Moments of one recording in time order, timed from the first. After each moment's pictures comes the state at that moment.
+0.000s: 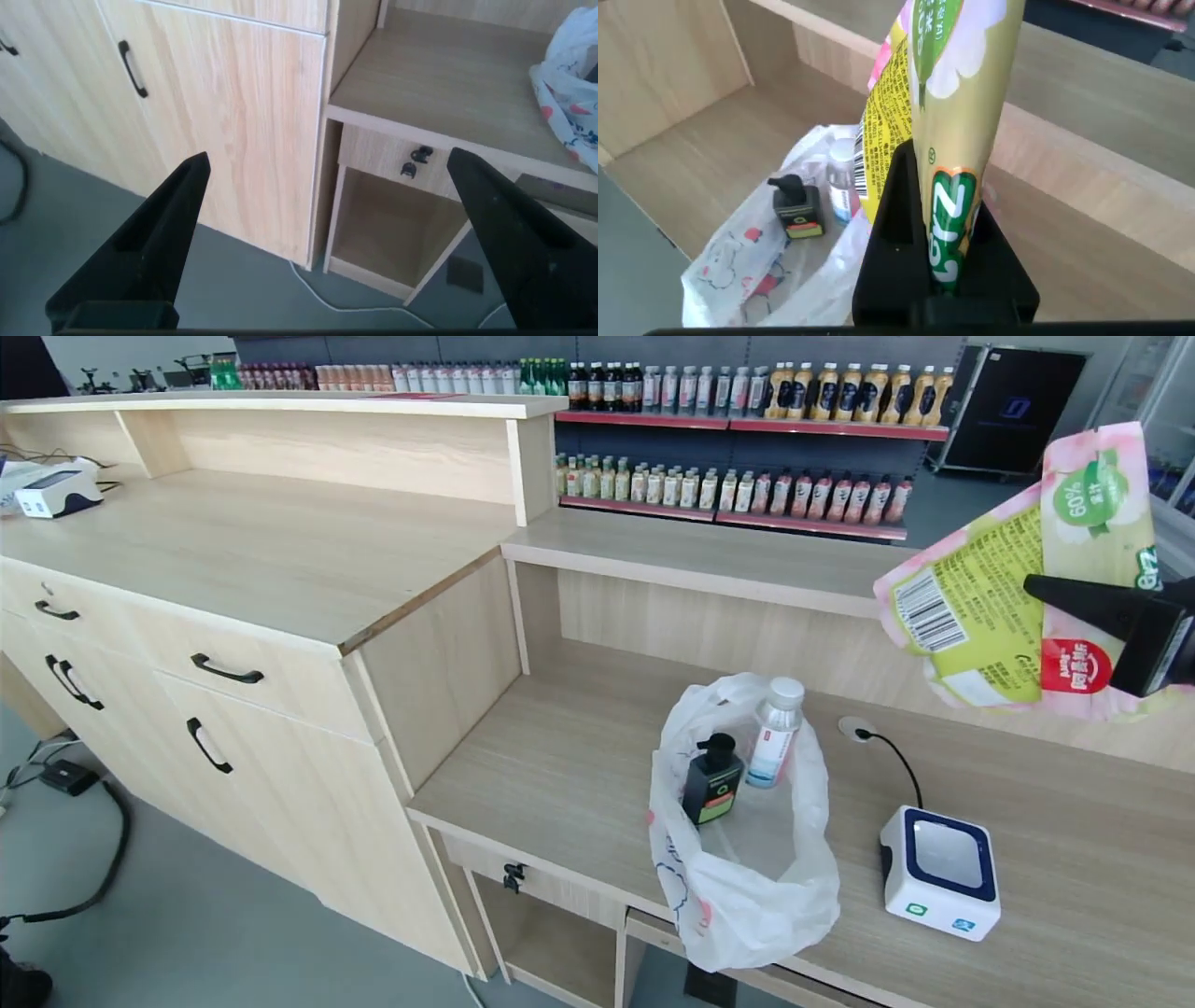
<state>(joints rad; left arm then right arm) 0.00 0.00 0.00 0.00 0.04 -0.01 0.18 1.20 -0.83 -0.37 0.17 -0.16</state>
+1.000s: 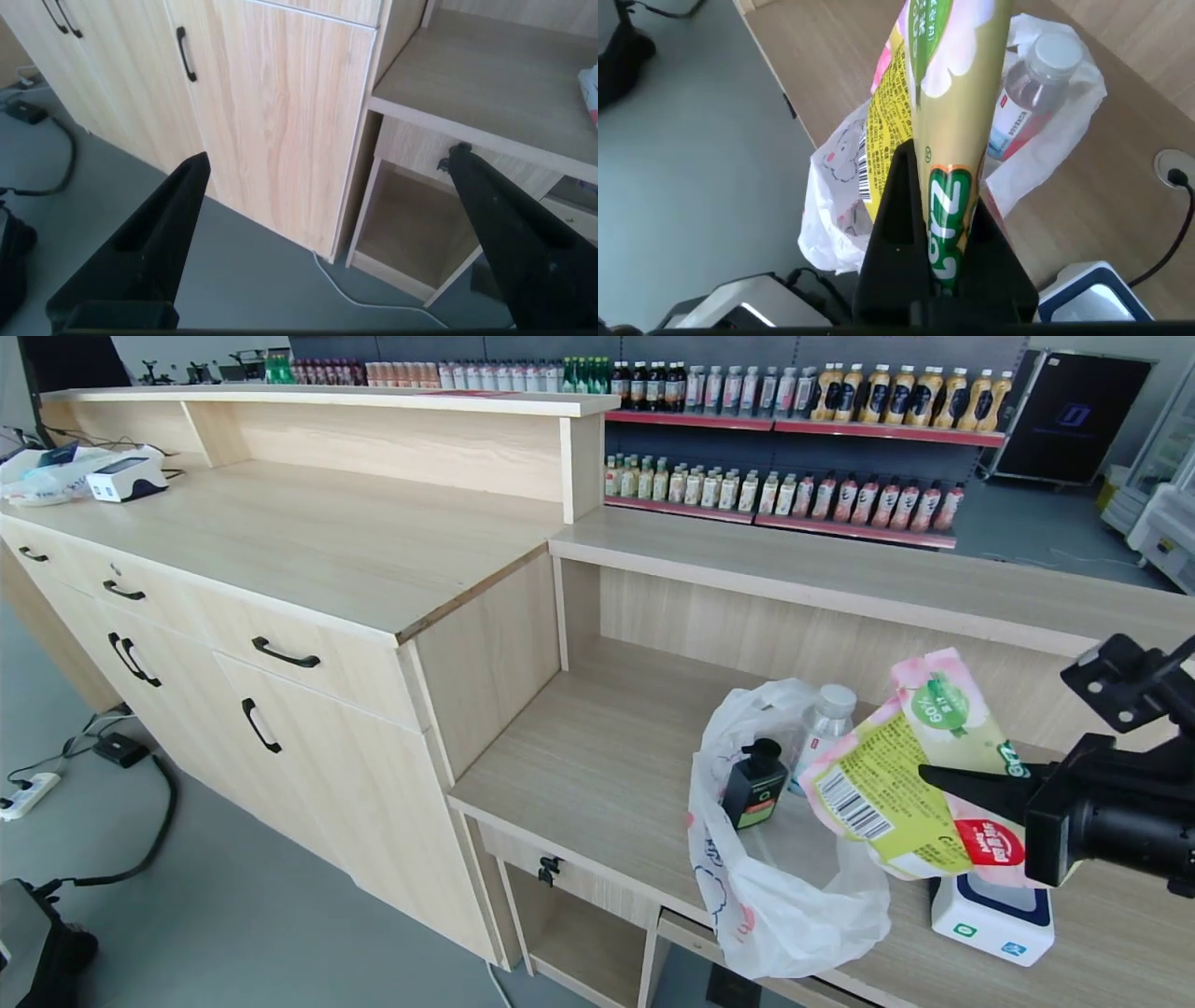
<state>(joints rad) 0.00 0.00 0.00 0.00 0.04 -0.01 0.19 1.26 -0.55 -0.36 0.33 -0.24</state>
